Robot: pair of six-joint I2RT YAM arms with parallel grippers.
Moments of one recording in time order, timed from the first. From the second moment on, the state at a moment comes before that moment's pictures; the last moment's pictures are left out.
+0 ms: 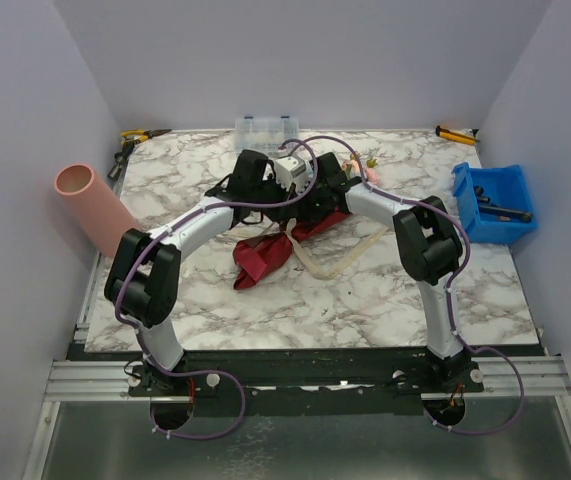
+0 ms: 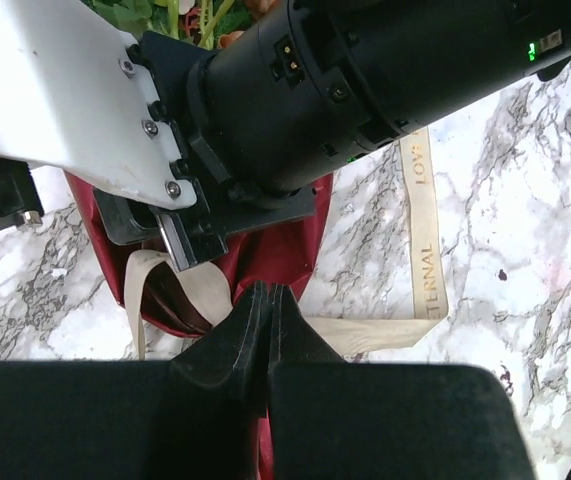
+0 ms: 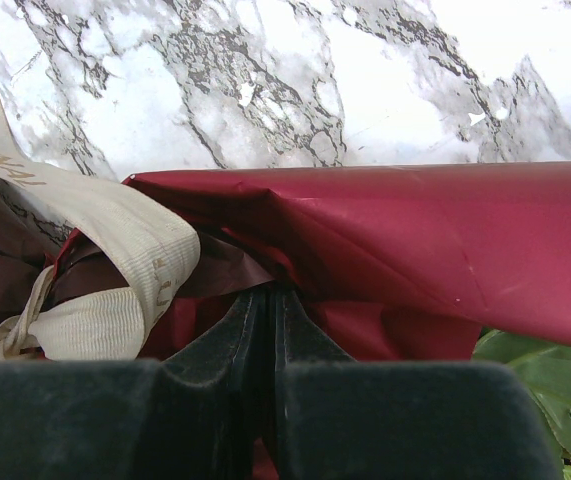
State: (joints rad) left arm -0.48 1.75 1.26 -0.17 0.52 0.07; right arm 0.53 2.22 1.59 -0.29 -0.33 -0.38
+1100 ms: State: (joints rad) left arm -0.48 1.78 1.19 -0.29 0.60 0.91; right arm 0.53 2.22 1.60 -0.30 -0.33 -0.38
